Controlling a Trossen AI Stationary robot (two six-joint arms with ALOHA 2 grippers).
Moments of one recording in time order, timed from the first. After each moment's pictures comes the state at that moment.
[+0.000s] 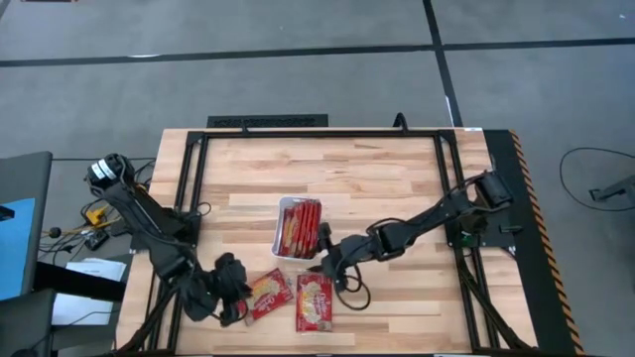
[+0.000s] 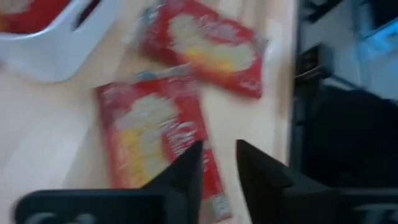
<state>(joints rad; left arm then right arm) -0.89 1.31 0.78 -0.27 -0.50 -1.08 0.32 1.80 1.05 0.34 0.26 -0.44</state>
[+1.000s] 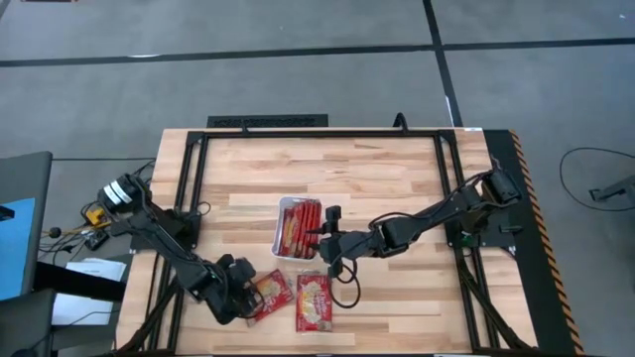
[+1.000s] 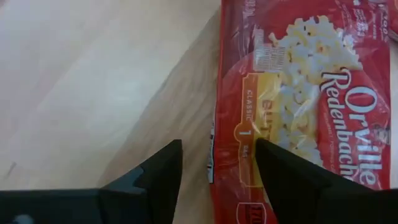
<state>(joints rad) -0.83 1.61 0.74 -0.36 -0.41 -1.40 0.31 1.74 1.10 0.18 0.50 -0.31</state>
